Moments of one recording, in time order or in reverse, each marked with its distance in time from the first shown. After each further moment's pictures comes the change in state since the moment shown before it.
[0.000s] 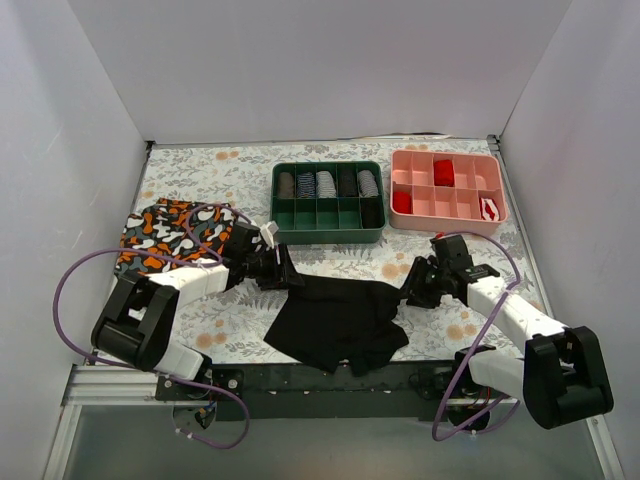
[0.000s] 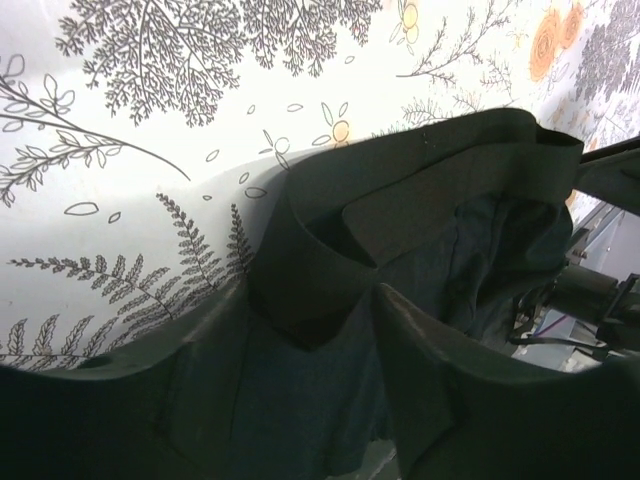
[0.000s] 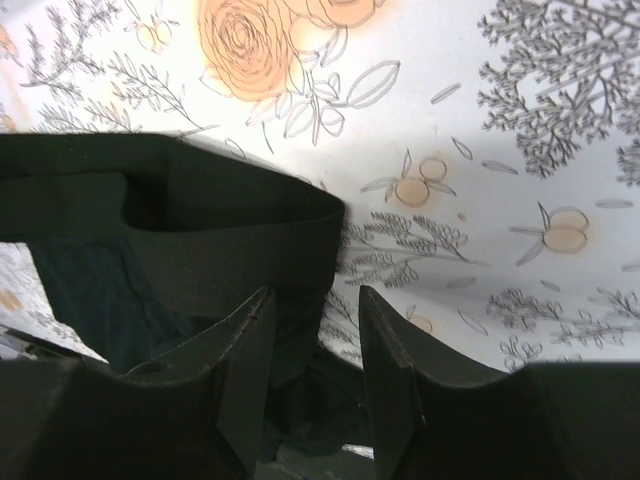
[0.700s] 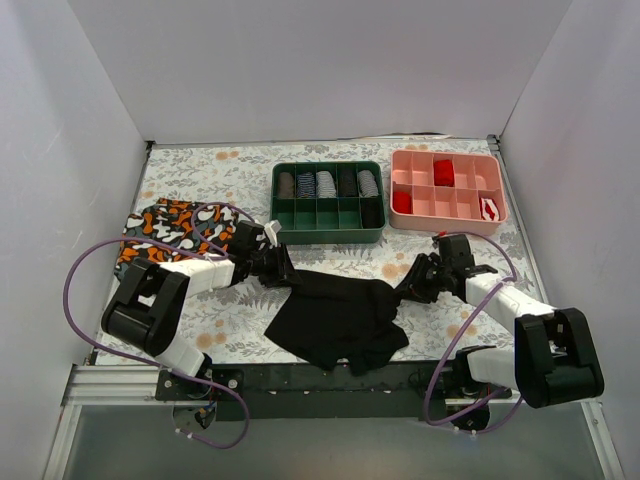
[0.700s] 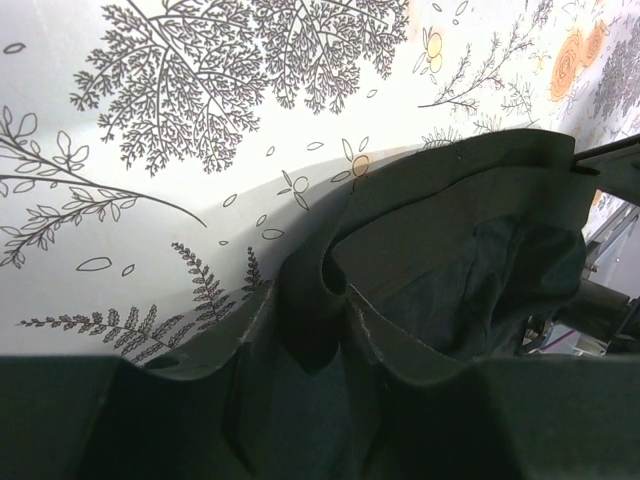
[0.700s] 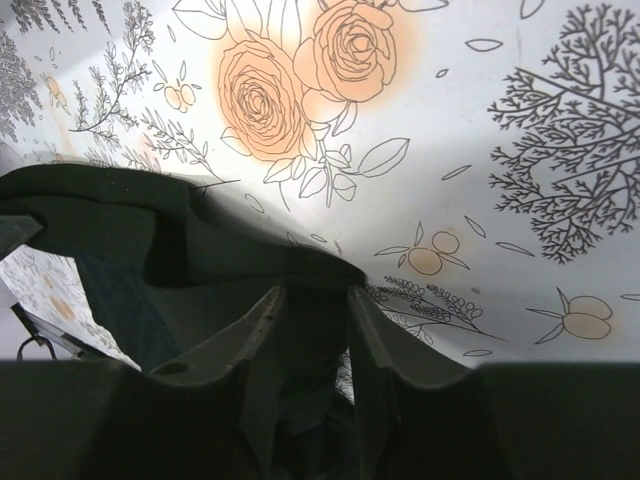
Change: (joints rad) left arm -0.003 0.096 0.033 0.047 -0.010 -0.001; right arm -0.071 0.101 -0.043 0.198 -0.106 0.030
